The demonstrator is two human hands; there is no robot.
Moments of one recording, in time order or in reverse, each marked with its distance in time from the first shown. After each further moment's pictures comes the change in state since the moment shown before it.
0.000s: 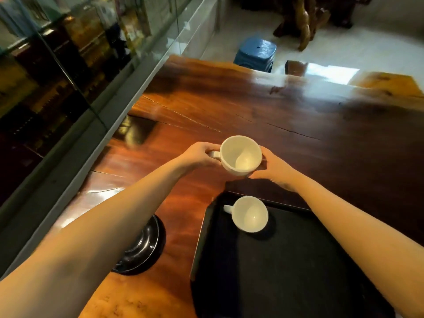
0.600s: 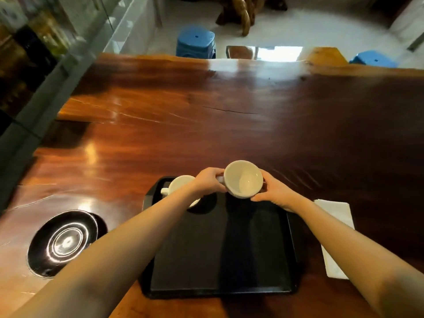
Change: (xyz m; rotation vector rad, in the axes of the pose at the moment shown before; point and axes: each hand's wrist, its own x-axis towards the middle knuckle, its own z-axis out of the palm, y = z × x) left_hand -0.016 0.042 0.213 0.180 -0.273 -0.053; right_hand -0.157 0.145 -0.067 0.156 0.113 0.270
